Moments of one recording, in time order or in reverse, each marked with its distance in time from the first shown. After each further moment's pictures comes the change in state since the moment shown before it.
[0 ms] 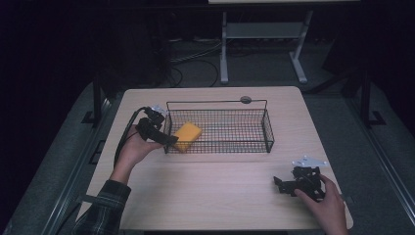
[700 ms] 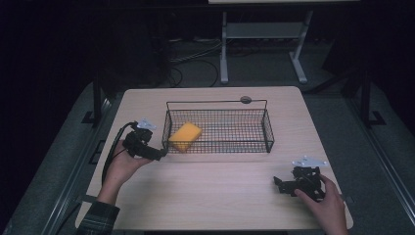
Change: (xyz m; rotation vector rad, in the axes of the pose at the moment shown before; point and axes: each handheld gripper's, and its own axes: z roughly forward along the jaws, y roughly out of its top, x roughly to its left) left arm -0.006 -0.052 -0.017 -0.037 0.036 -0.014; right arm 0.000 0.000 0.000 0.000 0.000 -0.001
